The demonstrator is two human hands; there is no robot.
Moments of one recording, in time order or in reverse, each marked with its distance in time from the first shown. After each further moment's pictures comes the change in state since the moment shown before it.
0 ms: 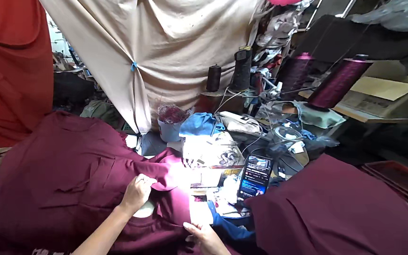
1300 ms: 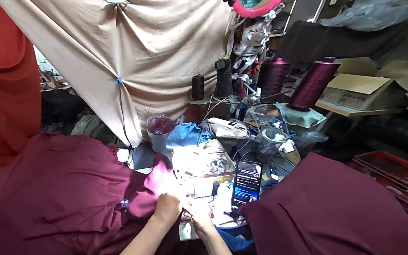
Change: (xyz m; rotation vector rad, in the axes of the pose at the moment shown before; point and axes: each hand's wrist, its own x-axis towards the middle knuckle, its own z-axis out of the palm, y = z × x) left_hand 0.075 0.128 0.022 0.003 -0.403 -0.213; right_hand 0.074 -0.049 -0.004 -0.030 0.298 -0.225
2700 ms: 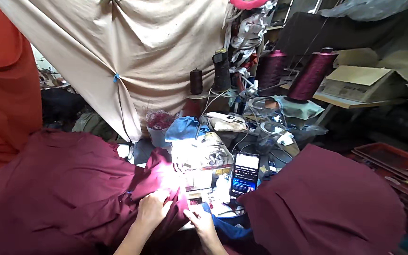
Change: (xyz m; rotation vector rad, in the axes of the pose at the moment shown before) left_hand -0.041 -0.031 -0.021 -0.020 -0.123 -0.102; right_hand -0.047 0.038 -0.018 -0.273 0.128 -0.202
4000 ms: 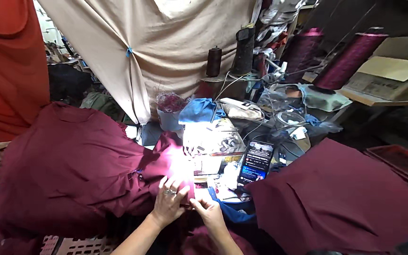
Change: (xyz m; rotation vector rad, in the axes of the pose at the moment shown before) left_hand -0.021 -0.023 0.091 0.070 0.725 0.479; right_hand -0.027 -0.028 0.002 0.066 -0.096 -0.061
